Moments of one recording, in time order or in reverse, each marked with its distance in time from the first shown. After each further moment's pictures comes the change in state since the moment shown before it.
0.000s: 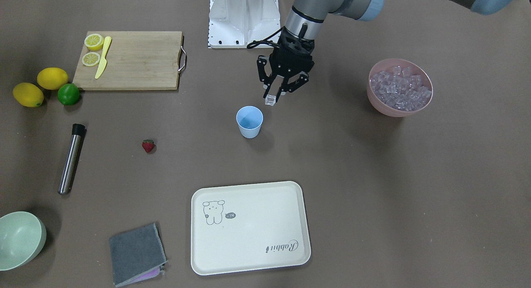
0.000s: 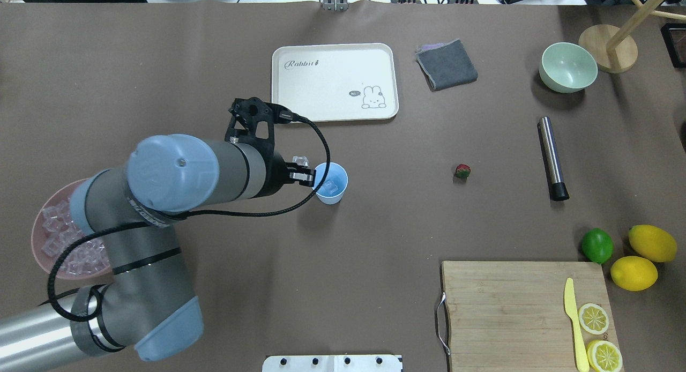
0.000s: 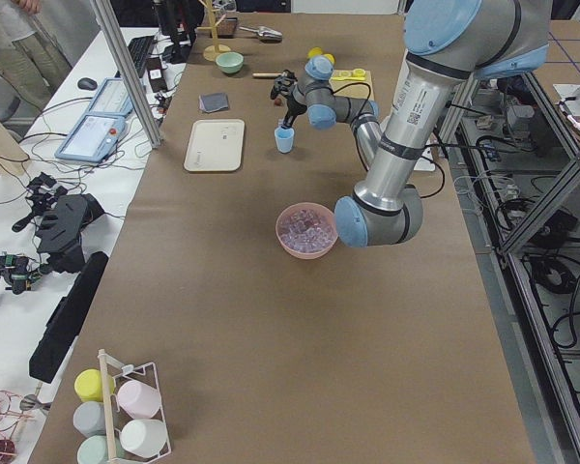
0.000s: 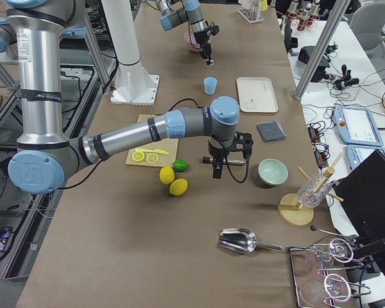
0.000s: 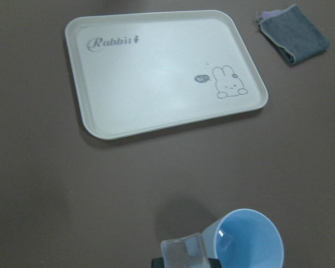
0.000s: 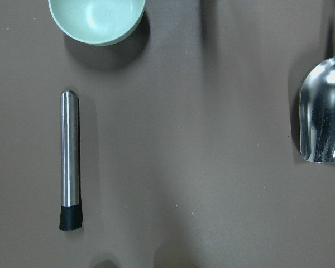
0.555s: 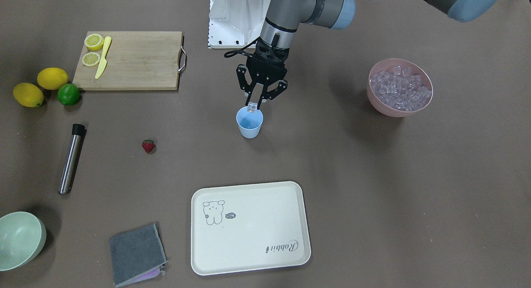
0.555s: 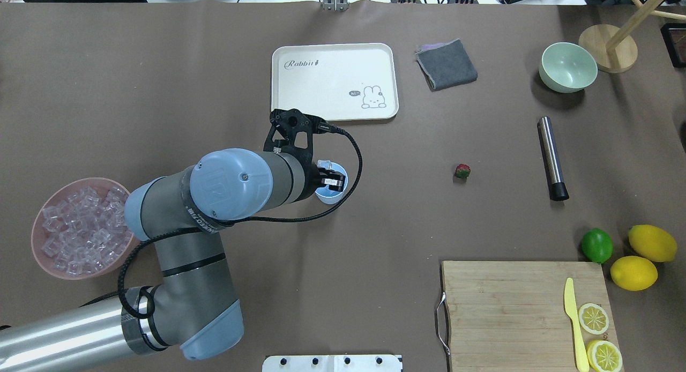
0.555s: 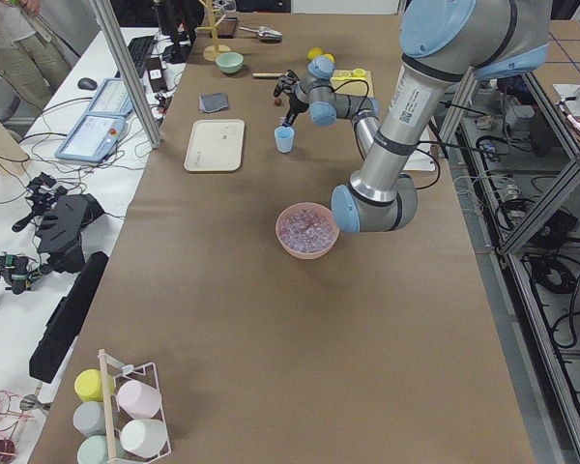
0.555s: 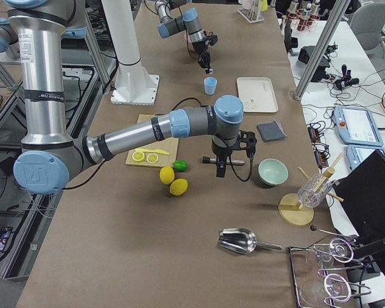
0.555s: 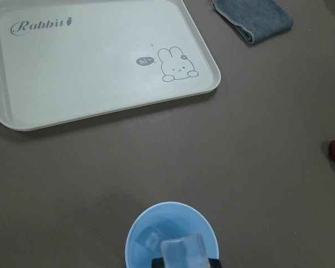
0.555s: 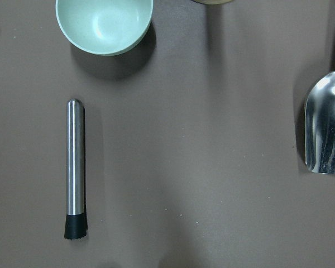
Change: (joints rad) left arm 0.027 -0.086 0.128 -0.009 0.060 0.010; right arm -0.003 0.035 -0.023 0.000 0.001 0.002
